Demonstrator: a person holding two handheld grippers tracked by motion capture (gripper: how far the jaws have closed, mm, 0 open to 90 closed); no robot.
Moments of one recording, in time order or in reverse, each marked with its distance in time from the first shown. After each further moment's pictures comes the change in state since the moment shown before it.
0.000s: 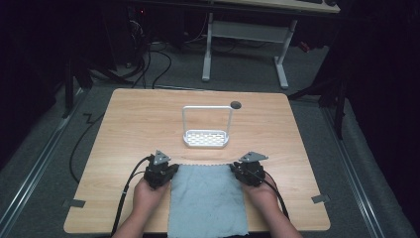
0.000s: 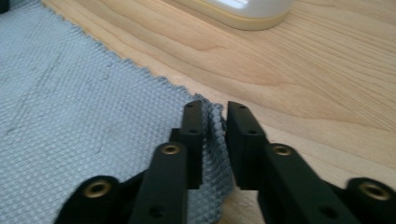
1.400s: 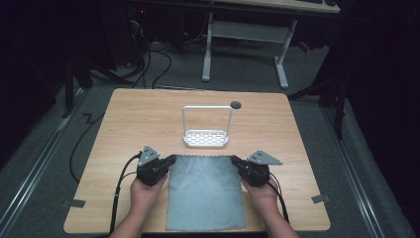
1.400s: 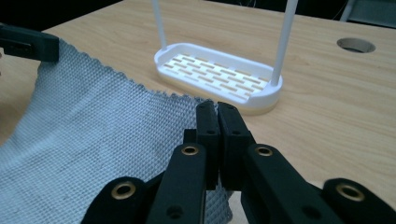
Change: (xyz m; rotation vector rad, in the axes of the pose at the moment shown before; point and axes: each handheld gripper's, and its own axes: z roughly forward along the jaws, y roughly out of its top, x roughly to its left) left arm 0.002 0.016 -0.035 -0.255 -0.032 -0.062; right arm 0.011 0.014 -0.040 -0.283 0.034 0.066
